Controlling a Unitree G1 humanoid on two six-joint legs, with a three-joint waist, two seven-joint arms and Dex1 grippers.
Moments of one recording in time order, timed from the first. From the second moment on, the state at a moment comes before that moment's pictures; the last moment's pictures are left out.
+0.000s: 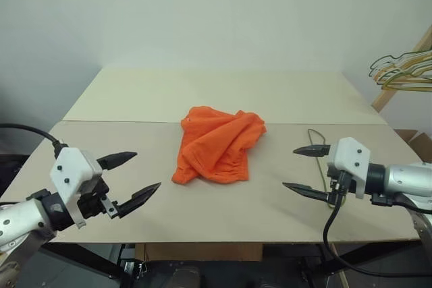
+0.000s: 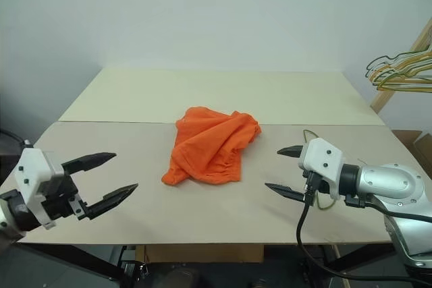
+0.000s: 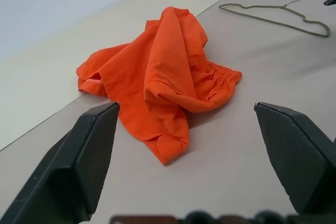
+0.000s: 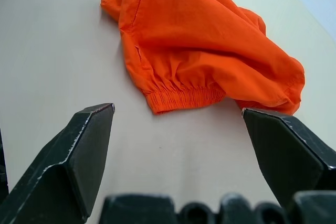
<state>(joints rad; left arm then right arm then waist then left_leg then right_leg) 0.35 0.83 0.61 -0.85 -0.78 0.63 -0.72 -0.03 -0.93 -0.20 -0.51 0.42 0.41 1.00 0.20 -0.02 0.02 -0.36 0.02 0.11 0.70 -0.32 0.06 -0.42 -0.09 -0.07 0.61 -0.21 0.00</state>
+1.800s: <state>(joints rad) 0.34 0.81 0.57 -0.85 -0.77 0.63 -0.70 -0.54 -0.46 0.62 0.16 -0.54 0.00 0.65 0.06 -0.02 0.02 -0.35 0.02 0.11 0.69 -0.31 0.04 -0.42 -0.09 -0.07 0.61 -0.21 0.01</state>
